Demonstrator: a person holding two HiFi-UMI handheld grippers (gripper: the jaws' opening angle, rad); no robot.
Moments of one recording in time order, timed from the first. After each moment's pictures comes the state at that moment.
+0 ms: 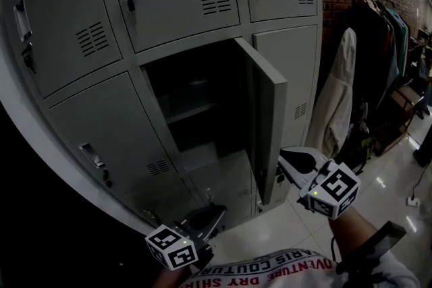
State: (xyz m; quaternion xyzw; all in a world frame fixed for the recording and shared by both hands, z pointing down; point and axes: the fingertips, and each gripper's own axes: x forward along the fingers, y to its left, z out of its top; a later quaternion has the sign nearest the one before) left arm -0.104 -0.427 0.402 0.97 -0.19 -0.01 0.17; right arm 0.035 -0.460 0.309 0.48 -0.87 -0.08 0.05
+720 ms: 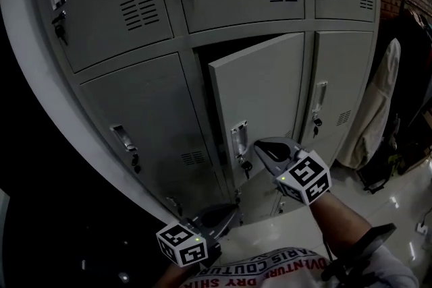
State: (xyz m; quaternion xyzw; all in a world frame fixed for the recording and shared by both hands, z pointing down) left arm -0.160 -0.459 0.418 0.95 -0.25 -0.01 0.18; right arm -0.101 -0.576 0.343 0.39 -0.91 -0.08 0.10
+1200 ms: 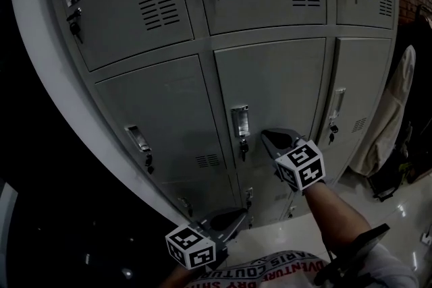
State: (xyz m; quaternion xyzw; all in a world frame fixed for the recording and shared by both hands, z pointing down) left arm -0.171 -0.465 0.424 0.95 -0.27 0.01 0.17; right arm -0.113 -0.649 0.357 0.43 -0.90 -0.04 0.09
